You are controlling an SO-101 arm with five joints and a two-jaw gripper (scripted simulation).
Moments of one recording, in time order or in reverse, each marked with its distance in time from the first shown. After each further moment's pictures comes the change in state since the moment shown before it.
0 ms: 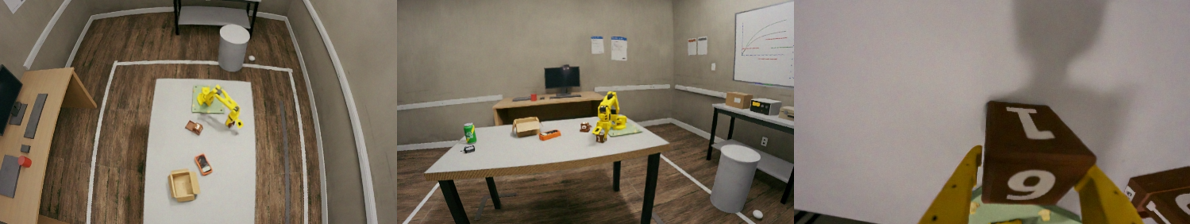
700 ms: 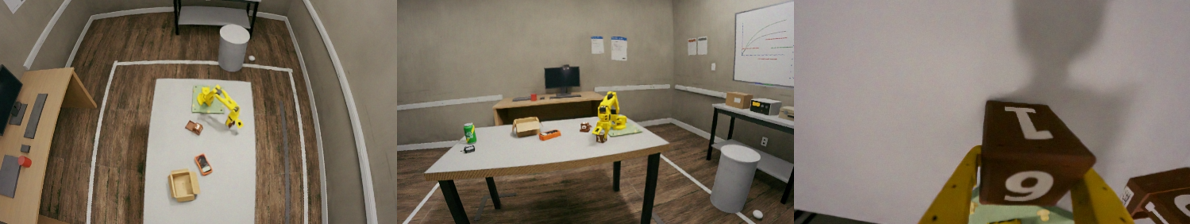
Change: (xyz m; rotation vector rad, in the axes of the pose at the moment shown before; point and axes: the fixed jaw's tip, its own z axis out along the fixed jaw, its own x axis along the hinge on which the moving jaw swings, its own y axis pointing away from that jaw) arm 0.001 -0.001 0.001 0.001 0.004 -0.008
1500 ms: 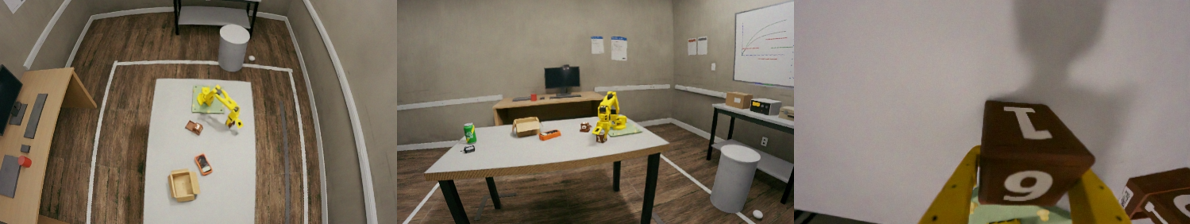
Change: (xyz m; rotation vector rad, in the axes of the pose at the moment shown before) arm 0.000 0.000 0.000 -0.001 0.000 -0.002
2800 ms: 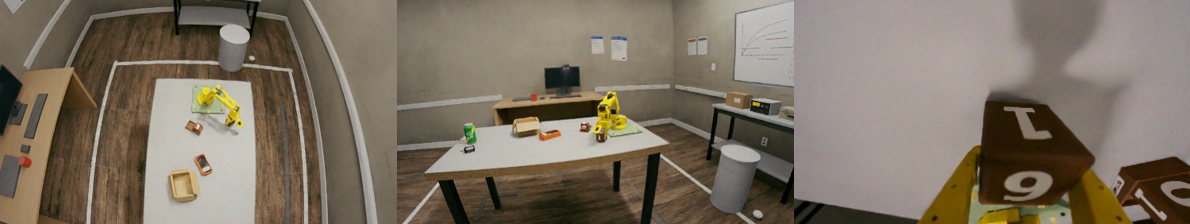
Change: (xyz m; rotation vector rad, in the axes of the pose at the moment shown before) arm 0.003 -0.001 -0.007 0.009 0.034 0.000
